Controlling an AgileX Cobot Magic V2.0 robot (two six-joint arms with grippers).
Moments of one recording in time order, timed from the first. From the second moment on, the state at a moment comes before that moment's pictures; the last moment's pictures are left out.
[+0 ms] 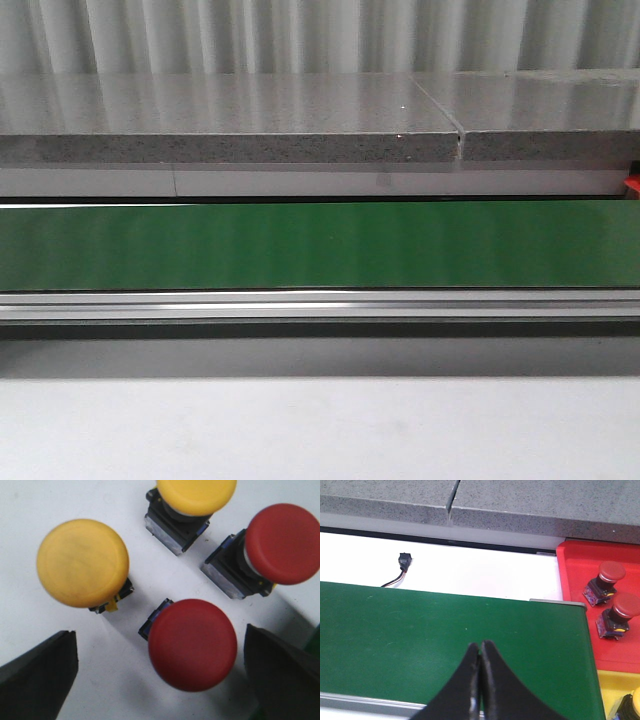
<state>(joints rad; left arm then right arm) 0.27 1.74 -1.02 0.27 0.44 -0.64 0.08 0.76 -0.62 -0.07 0.38 0.06</state>
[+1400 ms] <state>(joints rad) 0.27 1.67 -1.08 0.27 0.56 -0.58 0.08 0.76 -0.62 -0.07 0.38 0.06</state>
